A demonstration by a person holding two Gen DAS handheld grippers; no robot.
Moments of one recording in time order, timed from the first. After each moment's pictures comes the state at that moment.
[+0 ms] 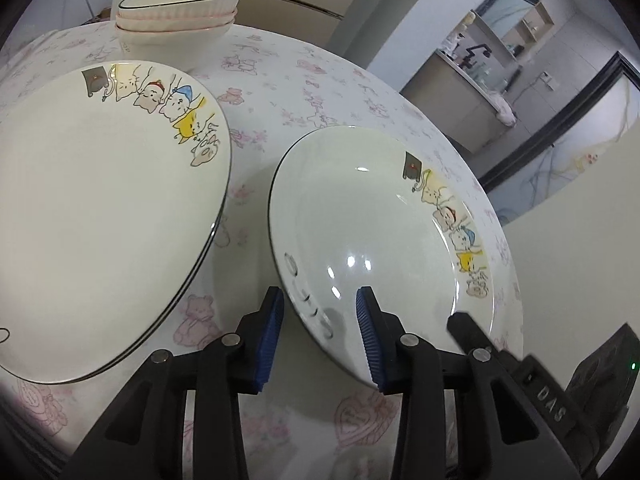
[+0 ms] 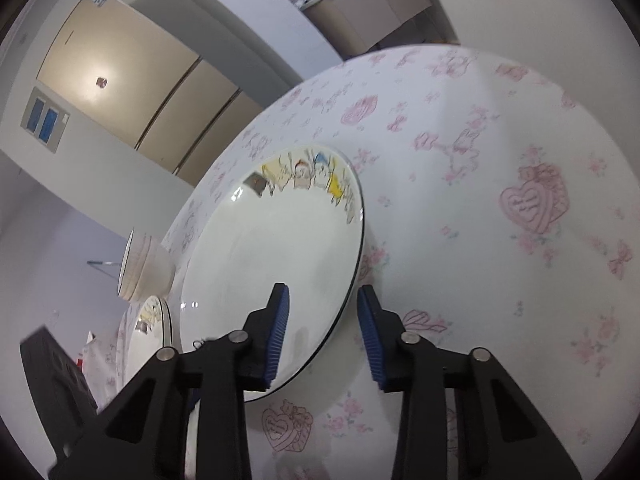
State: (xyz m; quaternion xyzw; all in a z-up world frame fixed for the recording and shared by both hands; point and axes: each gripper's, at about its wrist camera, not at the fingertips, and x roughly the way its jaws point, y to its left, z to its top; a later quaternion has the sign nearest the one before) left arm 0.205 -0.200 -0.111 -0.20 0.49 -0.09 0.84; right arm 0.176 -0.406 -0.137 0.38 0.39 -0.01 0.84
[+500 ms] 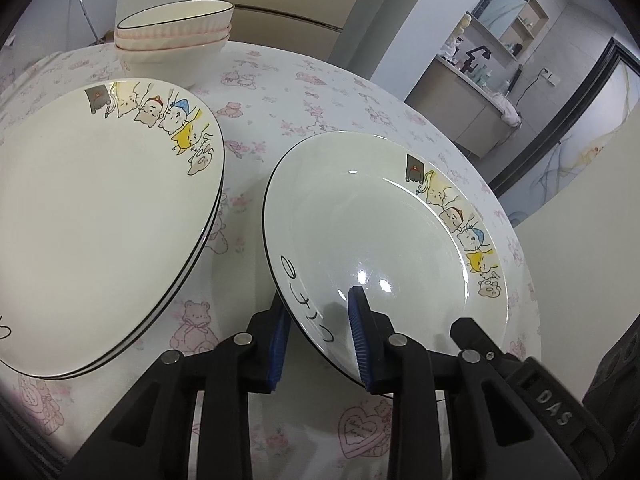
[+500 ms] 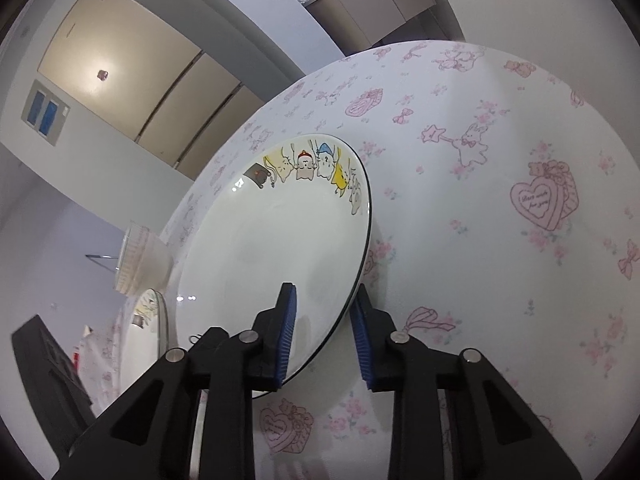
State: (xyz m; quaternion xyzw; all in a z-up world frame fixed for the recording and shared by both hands) left arm 0.199 -0.210 -0.113 -0.17 0.47 -0.08 0.86; right arm 0.179 -0.396 -0.134 0.34 0.40 -0.03 0.85
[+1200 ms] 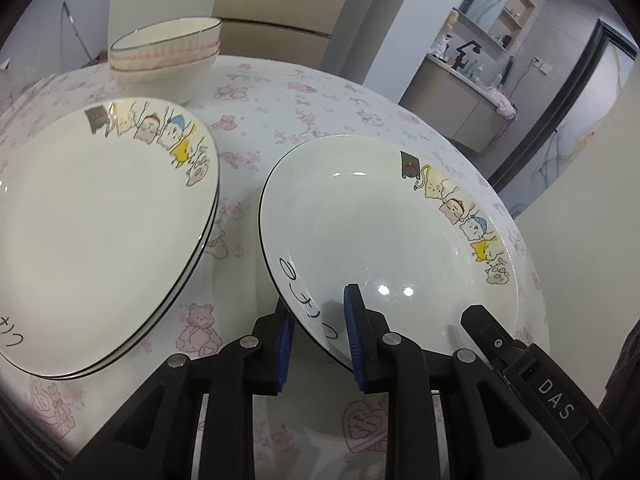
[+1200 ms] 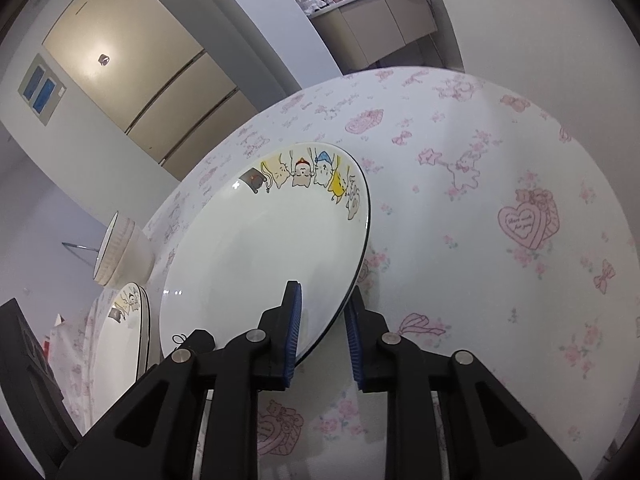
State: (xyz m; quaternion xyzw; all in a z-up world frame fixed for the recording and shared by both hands) left arm 0.191 -0.215 -0.106 -0.13 0.45 -0.08 0.88; right arm 0.174 -0.386 -0.122 0.29 0.38 -0.06 0.87
